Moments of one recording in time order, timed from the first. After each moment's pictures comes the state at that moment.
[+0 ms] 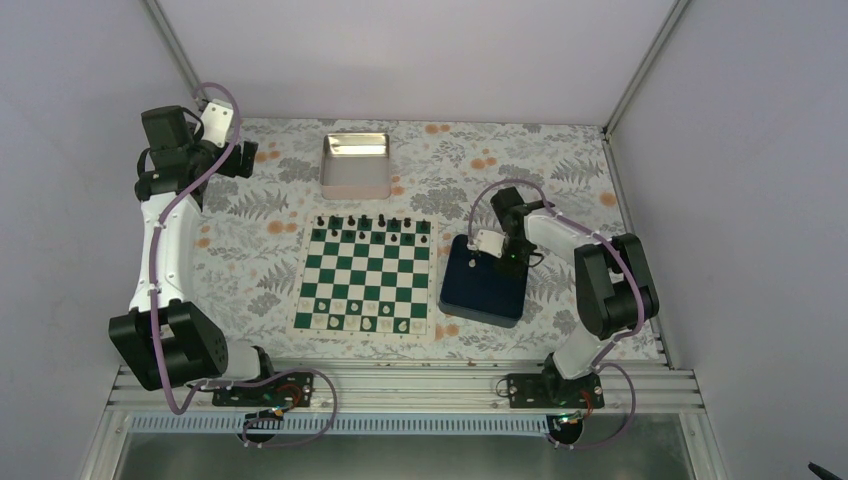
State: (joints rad) left arm 0.26 1.37 1.34 -0.50 0.29 0.41; right arm 0.32 1.68 1.01 -0.83 0.08 -0.84
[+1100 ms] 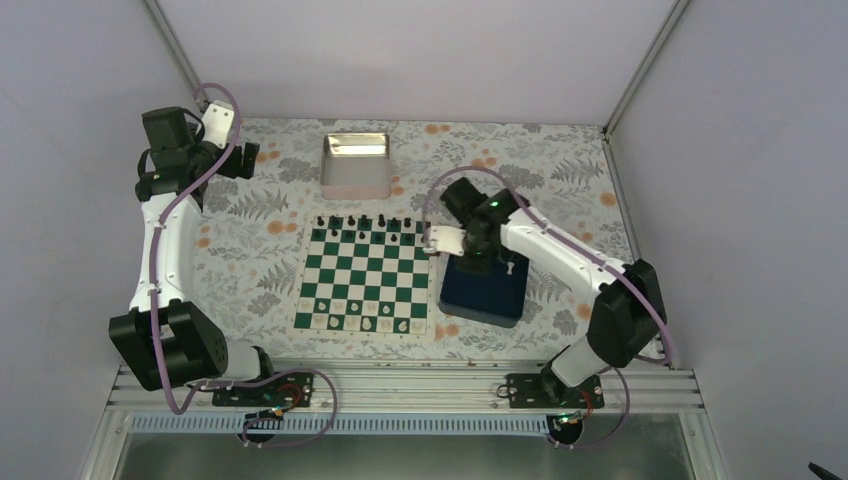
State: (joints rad) left arm 0.26 1.37 1.33 -0.50 0.31 0.41; right arm 0.64 1.54 1.24 -1.08 0.05 -0.76
